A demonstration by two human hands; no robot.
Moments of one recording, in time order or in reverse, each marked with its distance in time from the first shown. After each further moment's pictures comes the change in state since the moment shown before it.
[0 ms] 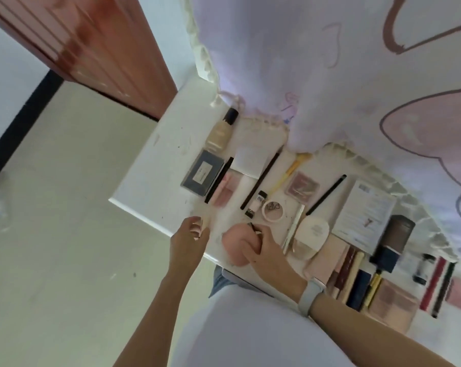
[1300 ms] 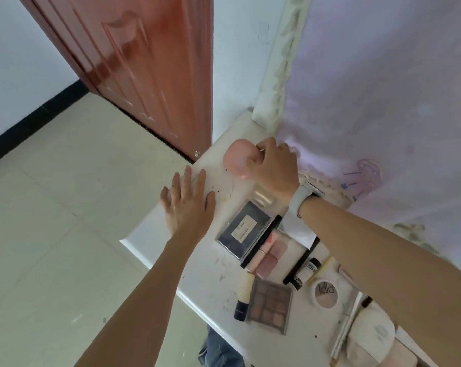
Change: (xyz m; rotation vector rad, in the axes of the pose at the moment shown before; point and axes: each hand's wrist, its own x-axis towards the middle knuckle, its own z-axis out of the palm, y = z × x) left_hand 0.184 0.017 -0.039 0.618 0.358 0.310; right_hand 0.219 -0.199 -0.002 -0.705 0.401 -0.458
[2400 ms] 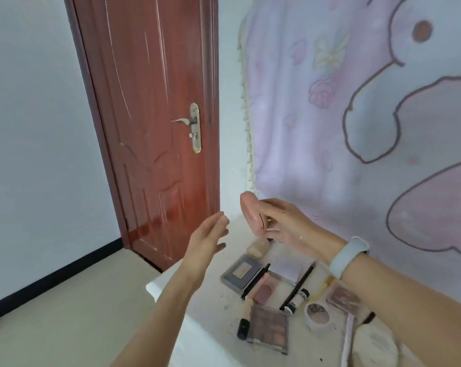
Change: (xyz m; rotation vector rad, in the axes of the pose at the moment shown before) left_hand -0.132 0.033 -0.119 -1.322 0.047 0.313; right_hand -0.185 -0.015 -0.105 0.890 -0.231 -0.323
